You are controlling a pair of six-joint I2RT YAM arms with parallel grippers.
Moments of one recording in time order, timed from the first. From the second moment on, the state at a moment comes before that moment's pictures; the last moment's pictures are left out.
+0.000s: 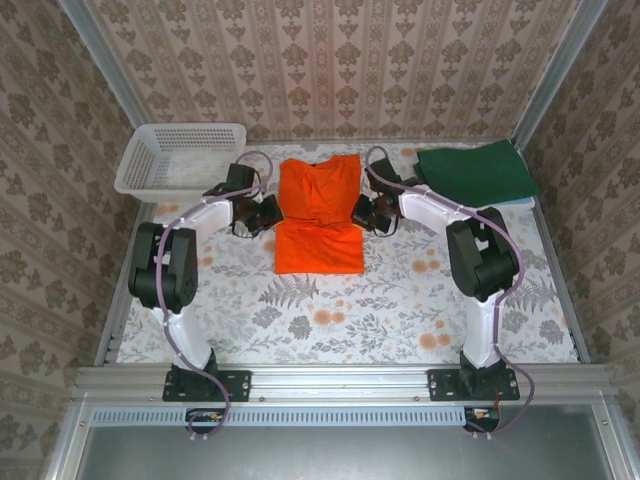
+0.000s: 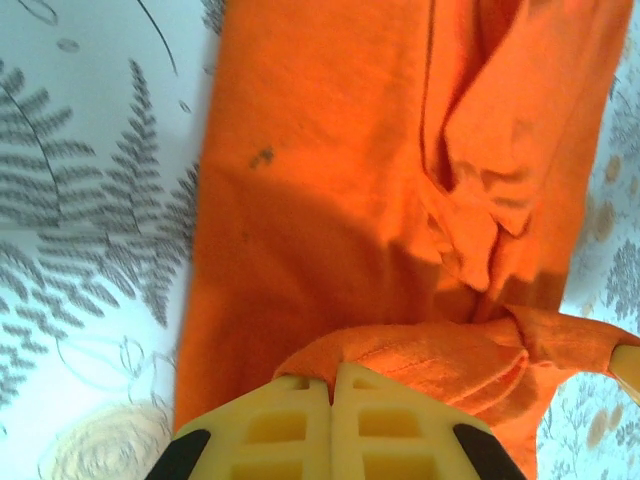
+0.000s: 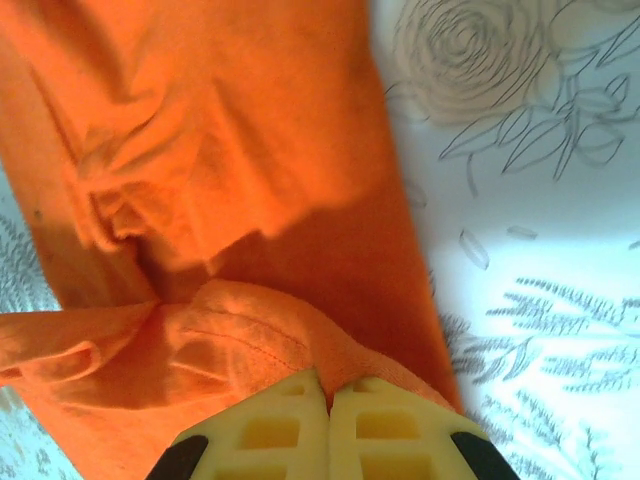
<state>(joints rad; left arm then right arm) -0.26 1.87 1.25 -0.42 0.42 -0.61 0.37 2.03 1.48 -0.56 -0.28 0.81</state>
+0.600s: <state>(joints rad) -0.25 1.81 1.27 -0.41 0.29 -0.61 0.30 2.02 1.47 -0.54 -0.34 0.84</state>
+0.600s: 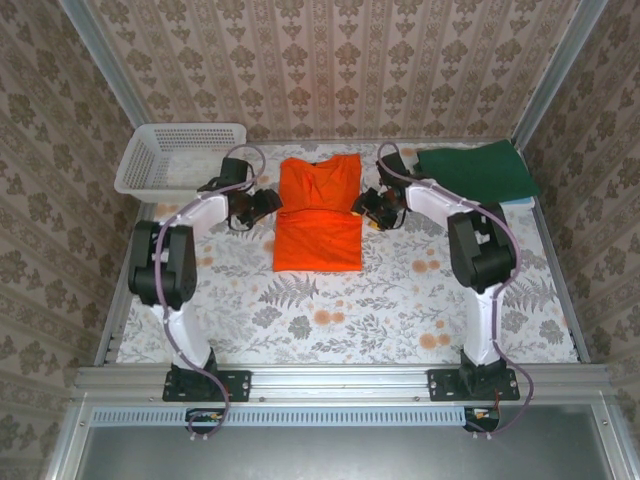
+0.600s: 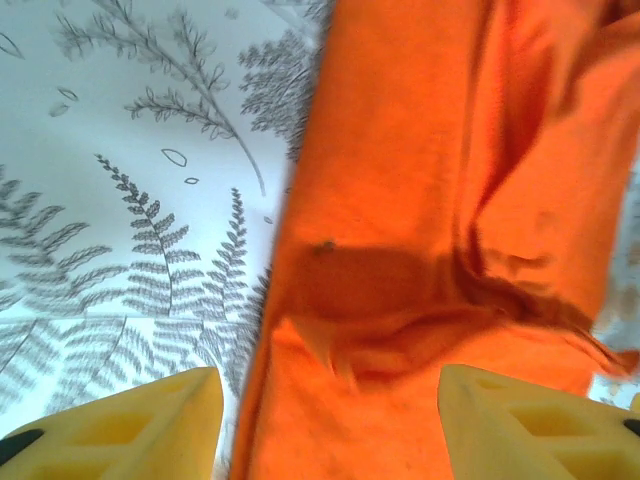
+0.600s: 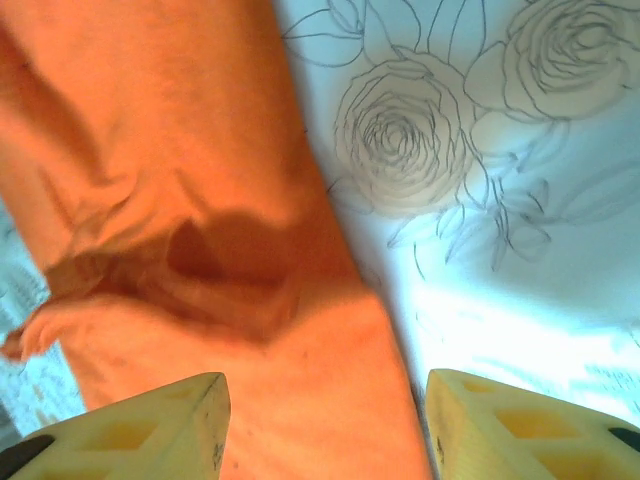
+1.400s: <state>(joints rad) -0.54 1.77 0.95 -0.22 0.31 -0.59 0.56 1.89 1.06 -0.18 -0.41 0.96</state>
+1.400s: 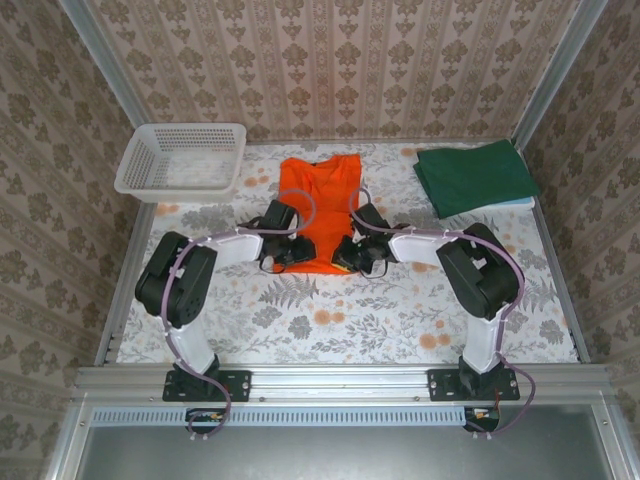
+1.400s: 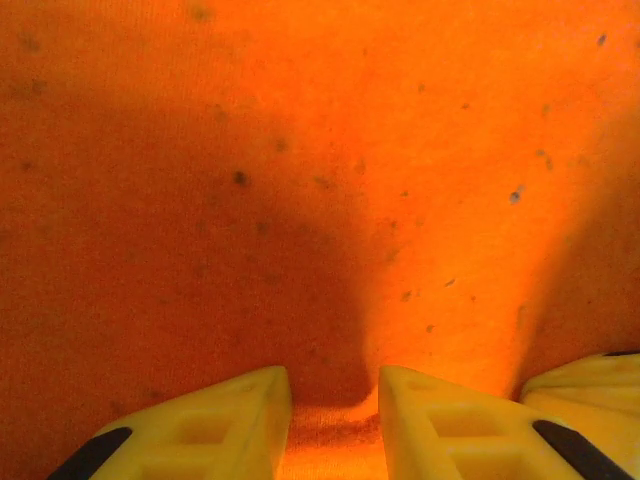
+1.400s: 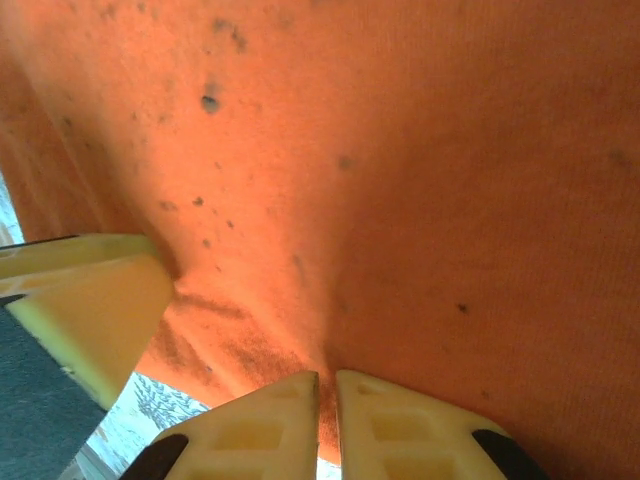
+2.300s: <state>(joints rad) -0.66 1.15 0.58 -0.37 0.20 -0.61 0.76 1.54 0.62 -0.03 -0.25 1.08</state>
